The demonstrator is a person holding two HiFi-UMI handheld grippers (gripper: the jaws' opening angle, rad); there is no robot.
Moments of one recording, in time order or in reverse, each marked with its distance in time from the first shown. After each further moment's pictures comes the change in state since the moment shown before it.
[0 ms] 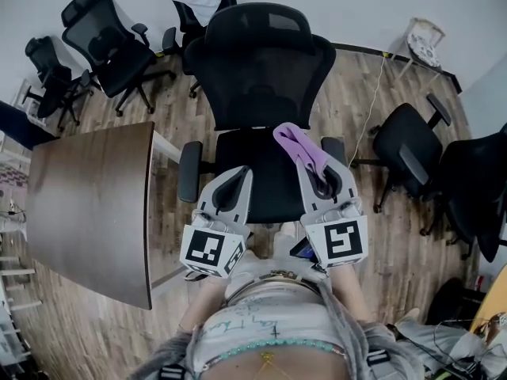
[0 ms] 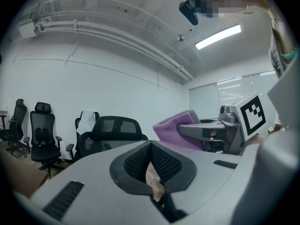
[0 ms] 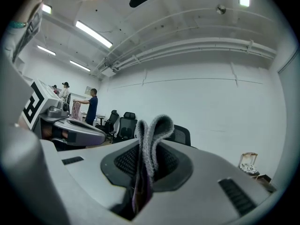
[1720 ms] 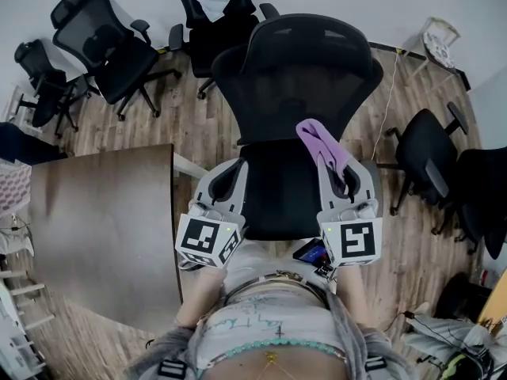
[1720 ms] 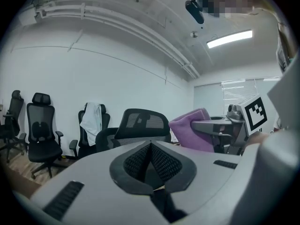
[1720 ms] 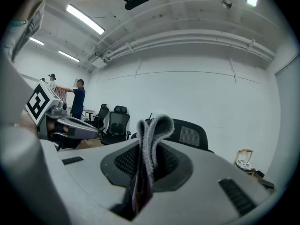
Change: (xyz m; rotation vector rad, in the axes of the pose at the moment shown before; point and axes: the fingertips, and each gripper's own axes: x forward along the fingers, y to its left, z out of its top) left arm 0.052 0.219 -0.013 -0.036 0.069 -0.033; right arm 0.178 0.030 -0.012 0.008 0.074 -0.118
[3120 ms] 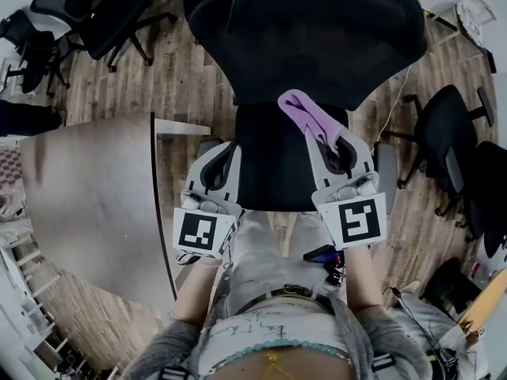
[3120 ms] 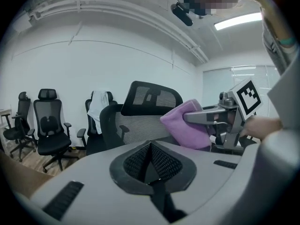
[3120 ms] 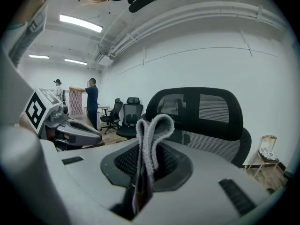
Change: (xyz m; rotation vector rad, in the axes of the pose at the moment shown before) left arm 0.066 0.031 -0.088 0.010 0.140 0.113; right arm 0.091 -0.010 -0.096 0.079 0.117 0.216
